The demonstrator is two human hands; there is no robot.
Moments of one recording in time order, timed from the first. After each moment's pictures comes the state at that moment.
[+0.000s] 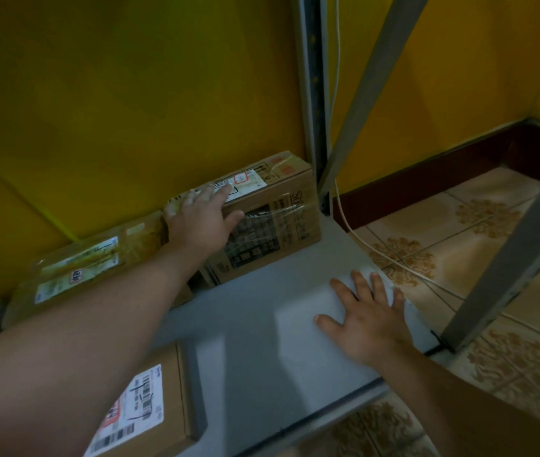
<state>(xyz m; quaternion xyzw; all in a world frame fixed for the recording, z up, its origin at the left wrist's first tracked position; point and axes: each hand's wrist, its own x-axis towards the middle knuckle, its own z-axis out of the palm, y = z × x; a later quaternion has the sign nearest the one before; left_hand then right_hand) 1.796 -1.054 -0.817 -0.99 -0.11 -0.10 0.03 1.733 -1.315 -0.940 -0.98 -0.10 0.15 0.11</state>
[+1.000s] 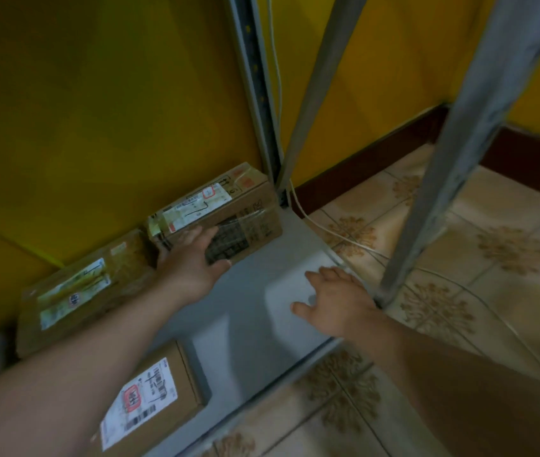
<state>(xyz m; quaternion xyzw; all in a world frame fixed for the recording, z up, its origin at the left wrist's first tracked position) 1.725 -1.085 -0.765 -0.99 -0.05 0.07 -0.10 1.695 -1.329 -0.824 -0.95 -0.10 0.25 0.13</state>
